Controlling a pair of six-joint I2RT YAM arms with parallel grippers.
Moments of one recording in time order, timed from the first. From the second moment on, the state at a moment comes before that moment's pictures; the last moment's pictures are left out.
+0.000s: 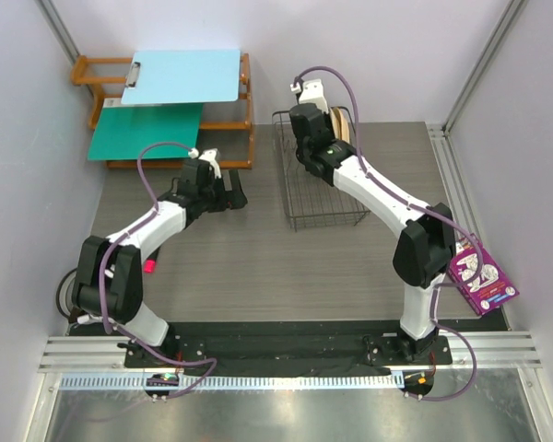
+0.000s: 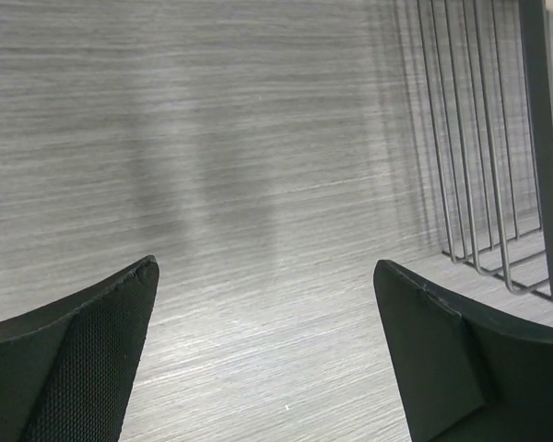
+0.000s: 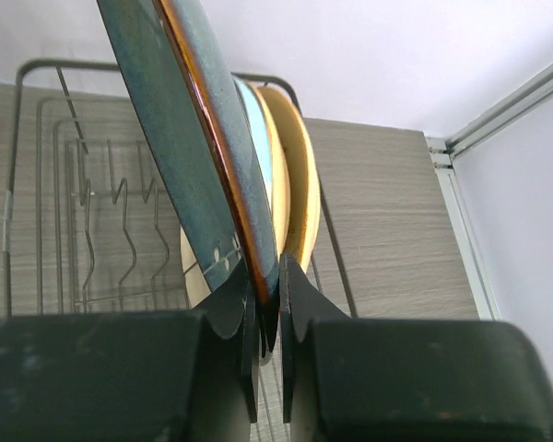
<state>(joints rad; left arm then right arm) -0.29 1.58 1.02 -0.14 0.12 -0.37 0.62 1.90 1.79 -0.24 0.84 -0.07</state>
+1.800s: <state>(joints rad) -0.28 1.53 0.93 -0.13 0.13 -0.38 0.61 2.10 1.92 -0.29 0.97 0.16</state>
